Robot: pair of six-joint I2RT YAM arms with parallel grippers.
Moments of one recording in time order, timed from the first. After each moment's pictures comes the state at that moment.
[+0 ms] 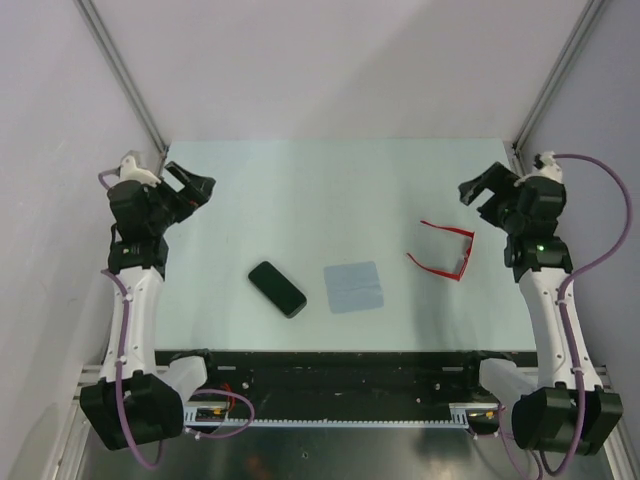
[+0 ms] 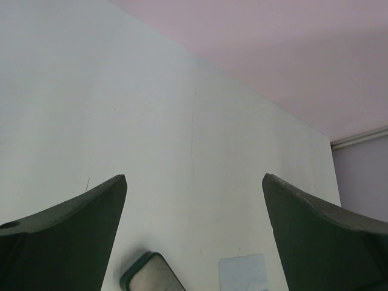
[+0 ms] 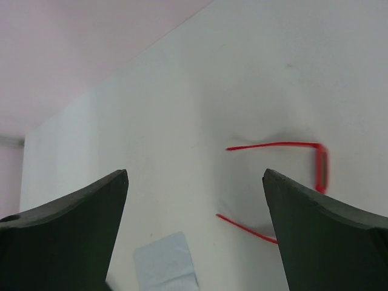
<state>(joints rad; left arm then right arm) 0.20 1.03 0.96 -0.20 0.32 -0.57 -0.12 1.00 1.00 -0.33 -0.10 0.56</state>
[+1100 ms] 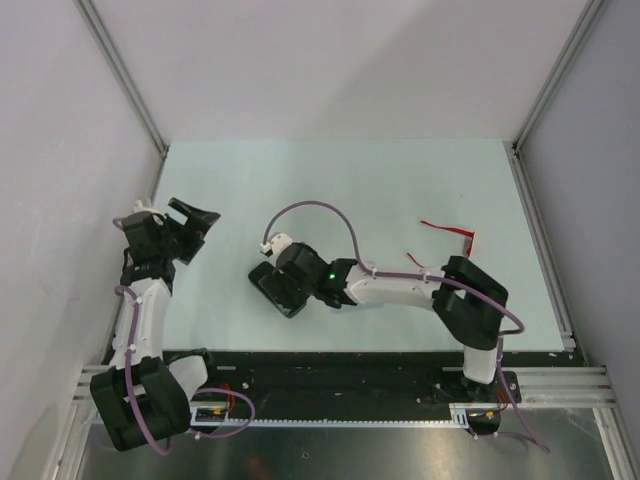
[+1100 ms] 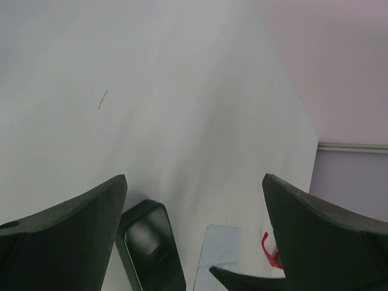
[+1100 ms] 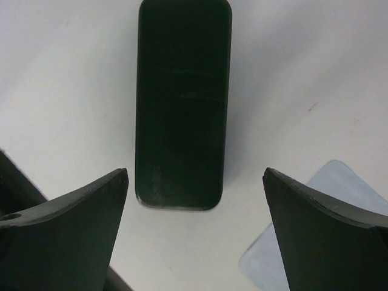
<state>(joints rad) 0.30 1.03 0.71 -0.19 0.39 -0.79 1.13 1.82 1.27 -0.20 0.18 0.22</state>
